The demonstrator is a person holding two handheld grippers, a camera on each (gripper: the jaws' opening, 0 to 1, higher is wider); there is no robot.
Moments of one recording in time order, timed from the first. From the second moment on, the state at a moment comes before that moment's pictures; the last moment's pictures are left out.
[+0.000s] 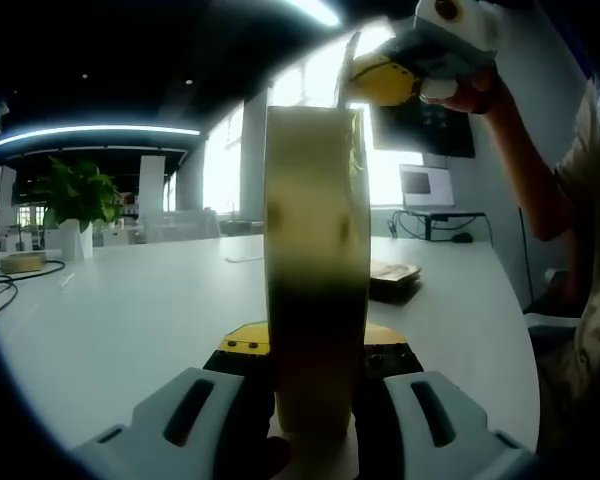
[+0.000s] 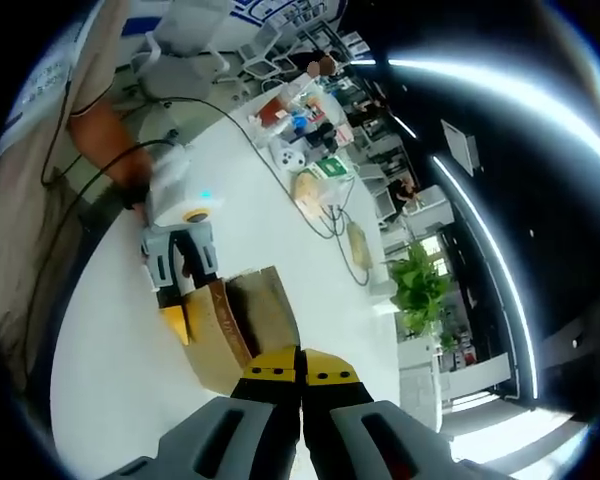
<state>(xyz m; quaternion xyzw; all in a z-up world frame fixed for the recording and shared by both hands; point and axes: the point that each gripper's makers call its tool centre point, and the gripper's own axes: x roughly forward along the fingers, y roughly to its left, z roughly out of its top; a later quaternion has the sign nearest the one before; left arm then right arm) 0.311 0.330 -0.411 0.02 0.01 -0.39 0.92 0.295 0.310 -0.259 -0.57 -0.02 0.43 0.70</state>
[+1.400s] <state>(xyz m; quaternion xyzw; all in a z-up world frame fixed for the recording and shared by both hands) 0.311 0.331 -0.411 0.02 0.01 -0.39 0.92 0.292 0.291 -0.200 -0.54 -0.08 0.38 0.74</state>
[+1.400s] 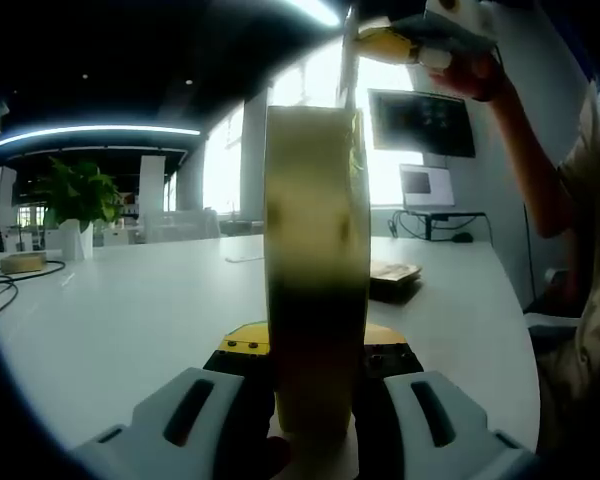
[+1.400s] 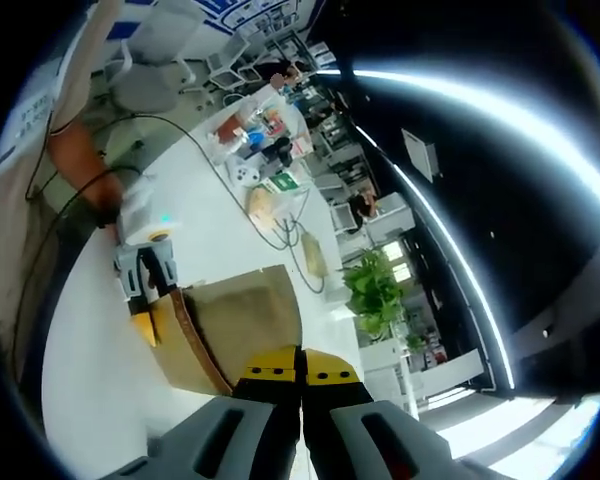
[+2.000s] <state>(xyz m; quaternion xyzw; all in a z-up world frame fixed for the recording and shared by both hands) 0.311 0.331 -0.412 0.02 0.01 -0.39 0.92 0.291 0.280 -0.167 -0.53 -0.12 0.34 0.76</state>
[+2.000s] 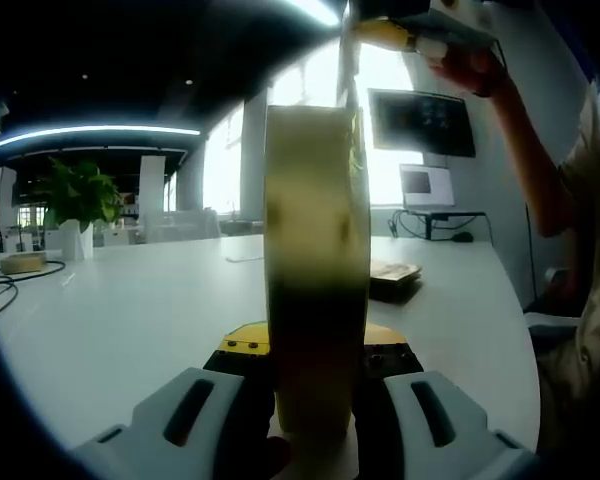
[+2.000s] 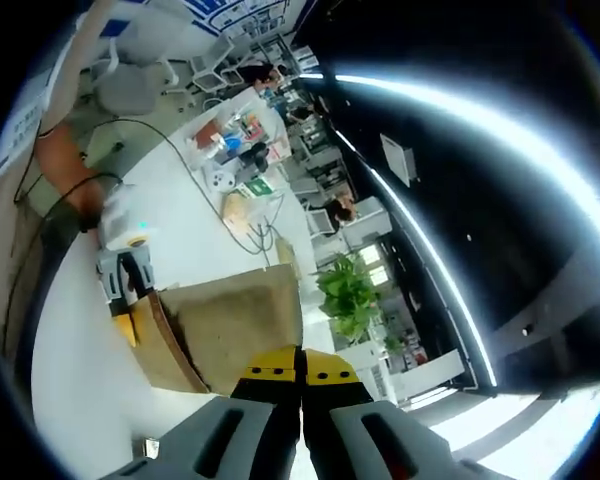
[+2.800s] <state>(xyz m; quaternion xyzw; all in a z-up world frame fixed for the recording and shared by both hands) 0.310 0.331 -0.412 0.02 0.01 -0.39 0.92 0.295 0.236 -0.139 -0.52 -0.13 0.28 0.80</state>
